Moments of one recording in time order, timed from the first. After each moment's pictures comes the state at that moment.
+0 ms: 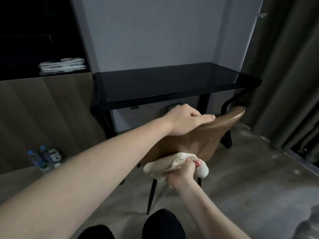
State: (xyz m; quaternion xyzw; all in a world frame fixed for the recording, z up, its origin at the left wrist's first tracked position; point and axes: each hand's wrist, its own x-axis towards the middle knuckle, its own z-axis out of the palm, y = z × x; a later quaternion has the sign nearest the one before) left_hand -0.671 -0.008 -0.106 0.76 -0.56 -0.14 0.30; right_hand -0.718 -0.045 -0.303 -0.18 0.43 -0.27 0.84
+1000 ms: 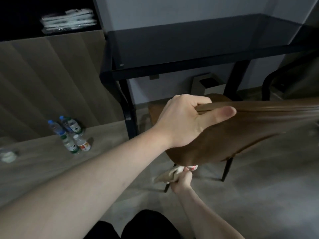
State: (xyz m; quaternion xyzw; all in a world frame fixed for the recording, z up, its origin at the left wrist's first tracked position) left_hand -0.596 0.031 -0.194 0.69 -0.52 -0.12 0.49; right_hand -0.631 -0.016 -0.508 -0.22 0.54 -0.16 0.80
